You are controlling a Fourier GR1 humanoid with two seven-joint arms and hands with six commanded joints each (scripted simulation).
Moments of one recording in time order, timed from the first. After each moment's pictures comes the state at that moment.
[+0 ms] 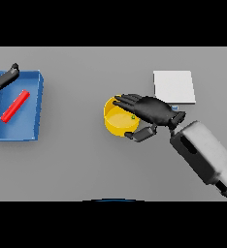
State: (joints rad) left arm -0.68 0.91 -0.68 -1.10 0.37 0.28 0.47; right arm -0.54 -0.39 0.53 -1.39 0.67 0.38 -0.14
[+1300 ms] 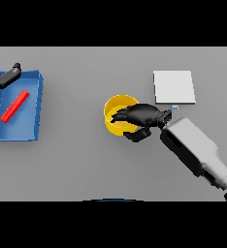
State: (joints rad) left arm -0.69 0.90 -0.68 -1.12 0.38 0.30 0.49; right arm -0.65 -0.34 0.65 -1.13 0.74 0.43 -0.25
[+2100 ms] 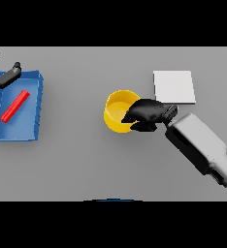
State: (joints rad) left arm -0.69 0.91 -0.68 -1.12 0.37 0.30 0.47; right arm -0.66 -0.40 0.63 -1.23 0.70 0.49 -0.22
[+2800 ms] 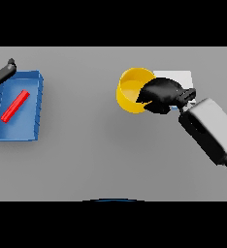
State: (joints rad) left arm -0.69 0.93 -0.66 -1.12 0.38 0.28 0.45; right arm -0.73 -0.50 0.55 -1.29 0.65 0.54 -0.06
